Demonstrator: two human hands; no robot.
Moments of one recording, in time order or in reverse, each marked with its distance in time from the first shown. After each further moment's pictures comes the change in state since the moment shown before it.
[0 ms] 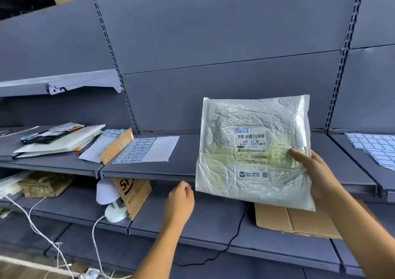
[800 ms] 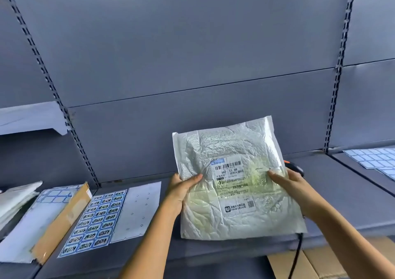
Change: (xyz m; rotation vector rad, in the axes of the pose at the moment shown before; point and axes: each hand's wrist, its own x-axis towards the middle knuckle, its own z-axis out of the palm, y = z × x) left_hand 0.246 0.048 0.013 -0.912 -0.449 -0.157; right_hand 0.124 0.031 0.093 -0.265 0.062 -0.040
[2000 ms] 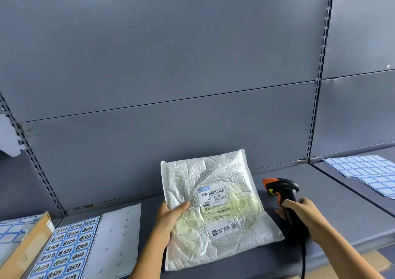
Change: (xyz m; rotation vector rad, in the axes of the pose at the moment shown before) left_hand 0.046 -0.043 -0.003 0.047 -0.060 -0.034; right_hand 0.035 0.052 -0.040 0.042 0.408 0.360
